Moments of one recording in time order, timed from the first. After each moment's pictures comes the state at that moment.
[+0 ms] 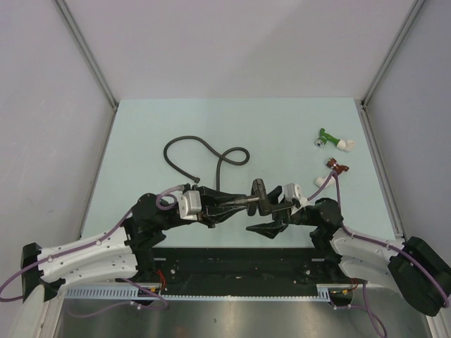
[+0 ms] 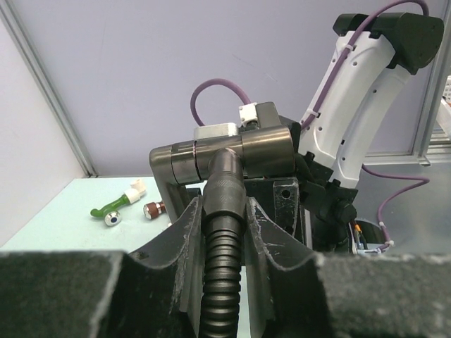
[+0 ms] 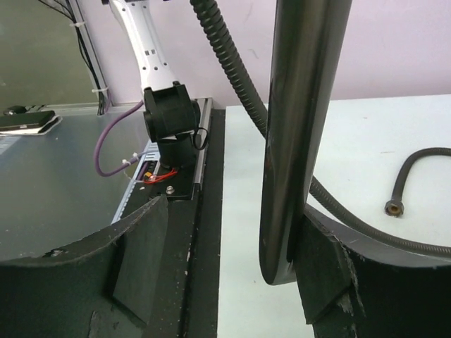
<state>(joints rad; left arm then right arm) -1.13 0.76 0.61 0.48 0.30 0.06 0.74 0.99 0.16 1.18 -0.80 0.29</state>
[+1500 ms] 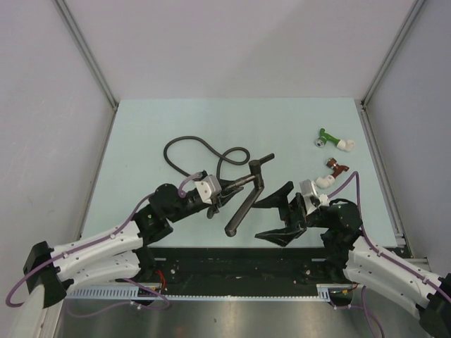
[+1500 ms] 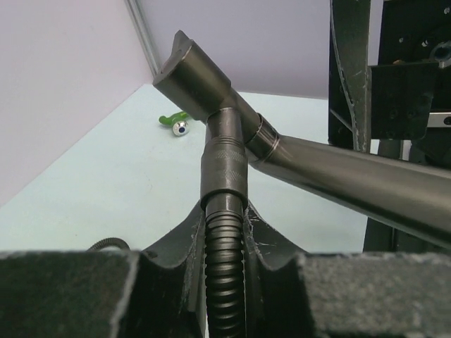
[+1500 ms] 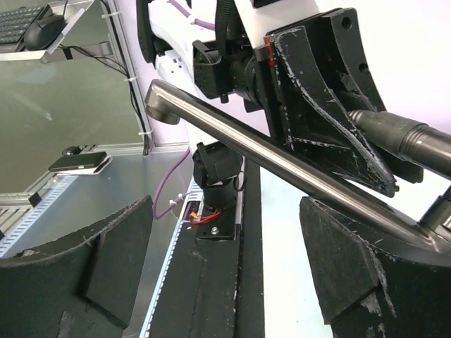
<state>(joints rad) -0.99 0.87 0.56 0.42 0.16 0.14 0.78 0.63 0.29 0.84 -0.79 0.45</state>
